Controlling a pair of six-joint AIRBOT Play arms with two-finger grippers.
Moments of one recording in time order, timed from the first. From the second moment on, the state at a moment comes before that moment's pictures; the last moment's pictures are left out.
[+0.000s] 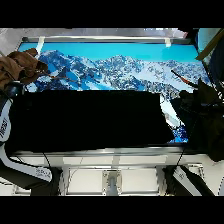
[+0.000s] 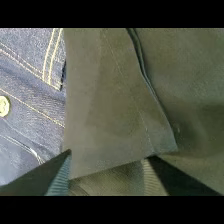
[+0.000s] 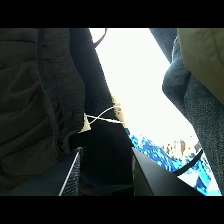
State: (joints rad) left arm 0.31 -1.67 1.29 2.18 -1.13 -1.83; right arm -0.54 -0.98 0.88 -1.07 1.17 1.28
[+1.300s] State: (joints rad) left arm 0.85 -1.23 1.16 1.90 -1.33 -1.91; right arm -0.54 -0.89 0.76 -1.32 1.33 1.27
